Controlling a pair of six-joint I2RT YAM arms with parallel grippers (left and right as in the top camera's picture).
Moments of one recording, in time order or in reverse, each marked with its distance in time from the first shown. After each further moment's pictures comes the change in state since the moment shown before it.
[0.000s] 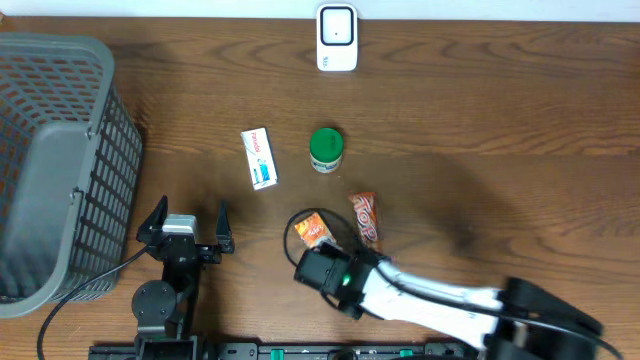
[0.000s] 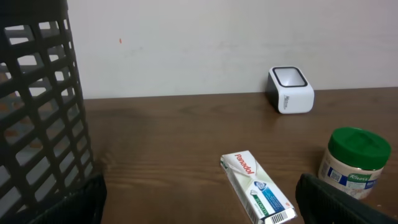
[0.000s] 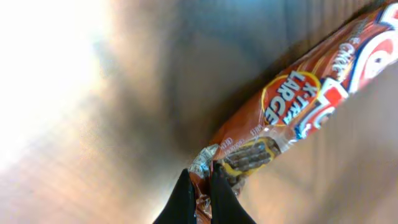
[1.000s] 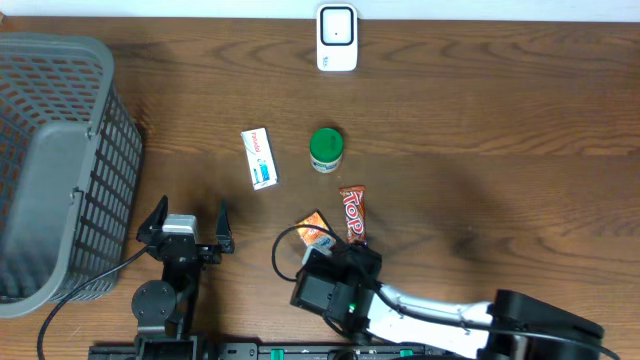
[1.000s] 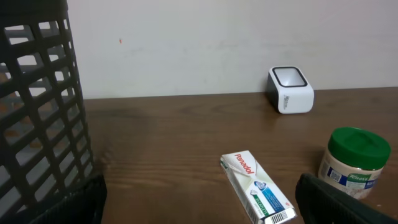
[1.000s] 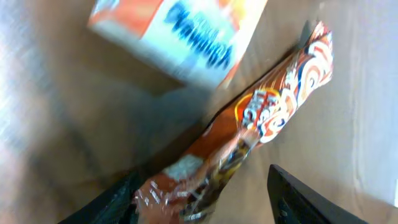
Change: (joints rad) left arm 0.000 0.000 0.000 0.000 0.000 0.000; right arm 0.111 0.042 -0.154 0.393 0.306 -0.051
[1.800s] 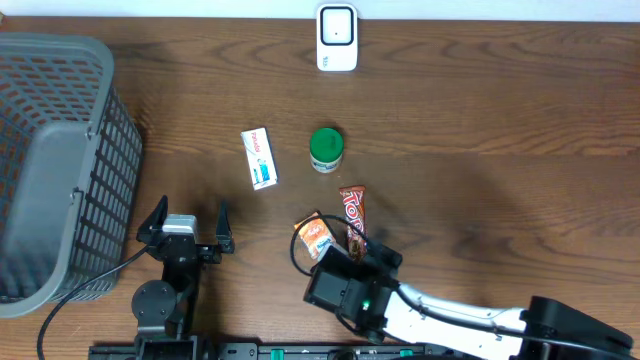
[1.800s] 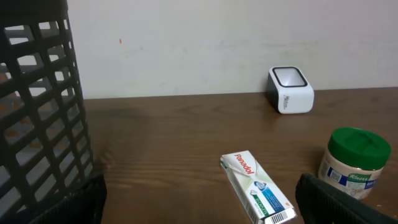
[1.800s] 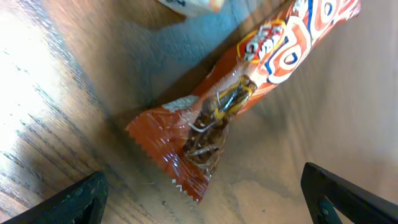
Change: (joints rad) left arm 0.000 0.000 0.000 0.000 0.000 0.000; right arm -0.018 -0.118 -0.020 -0.148 -0.110 0.133
